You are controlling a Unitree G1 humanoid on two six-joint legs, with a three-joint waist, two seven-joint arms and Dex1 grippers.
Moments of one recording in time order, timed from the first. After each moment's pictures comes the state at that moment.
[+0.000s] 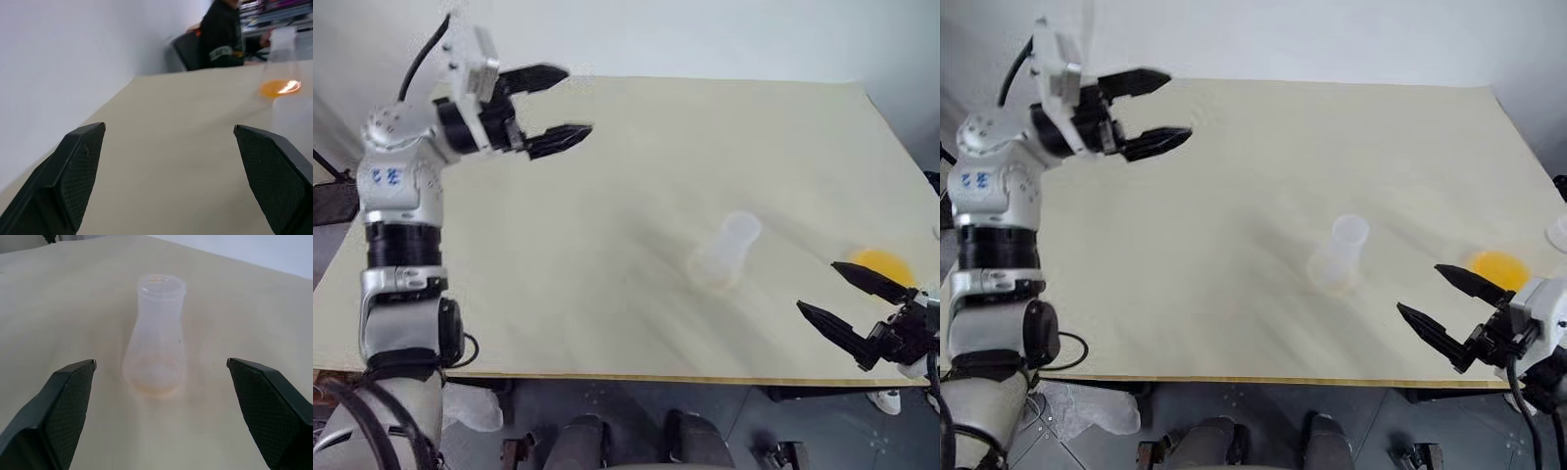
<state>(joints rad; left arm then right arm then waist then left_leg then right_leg) -0.96 0.62 0.21 0.38 -0.31 0.22 -1.09 0.32 -0.69 -0.63 -0.47 0.75 0.29 0.94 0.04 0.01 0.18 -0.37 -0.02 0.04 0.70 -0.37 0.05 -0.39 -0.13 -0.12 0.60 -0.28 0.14</state>
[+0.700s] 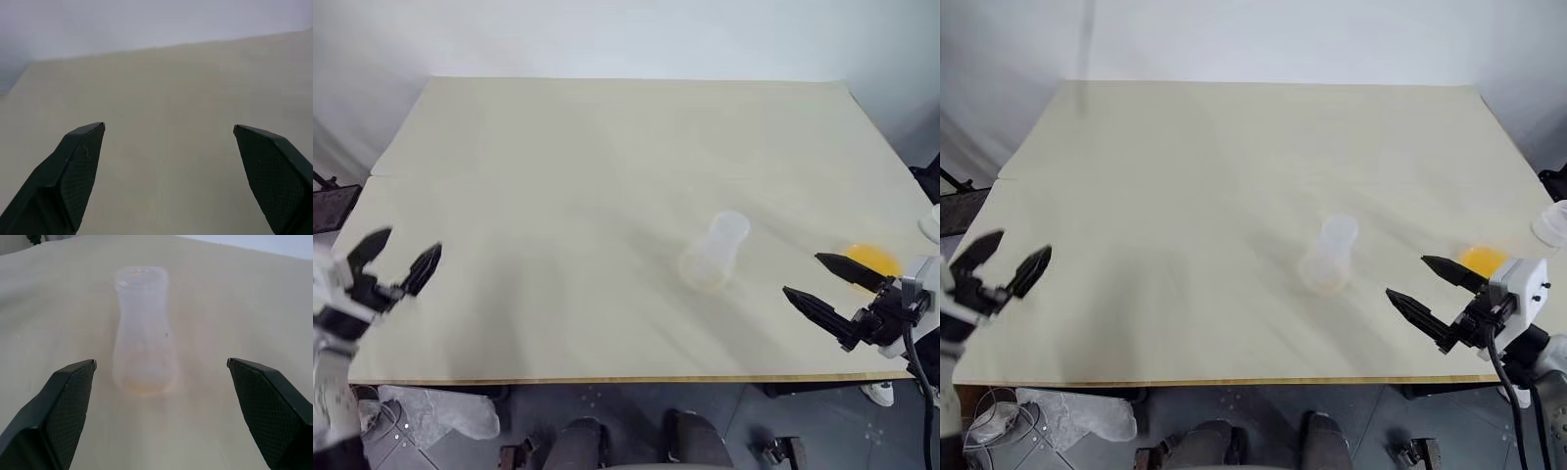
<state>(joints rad) 0.09 0.49 0.76 -0.11 -0.51 0.18 -0.67 0.22 -0.71 -0.56 -0.44 0.76 0.41 0.88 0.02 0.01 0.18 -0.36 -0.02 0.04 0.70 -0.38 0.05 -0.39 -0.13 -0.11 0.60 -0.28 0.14</state>
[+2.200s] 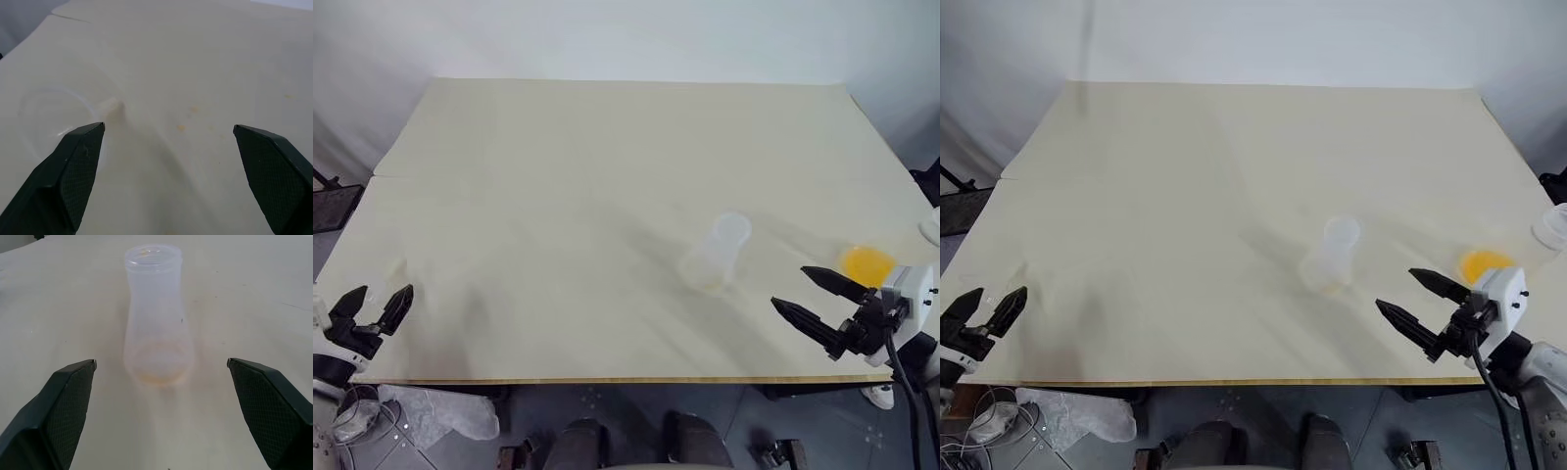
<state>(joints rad) 0.18 0.56 0.74 0.01 -0.62 0.27 -0.56 0.26 -0.69 -0.52 -0.46 0.75 0.41 0.86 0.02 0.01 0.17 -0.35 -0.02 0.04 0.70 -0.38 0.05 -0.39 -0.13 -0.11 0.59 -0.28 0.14</state>
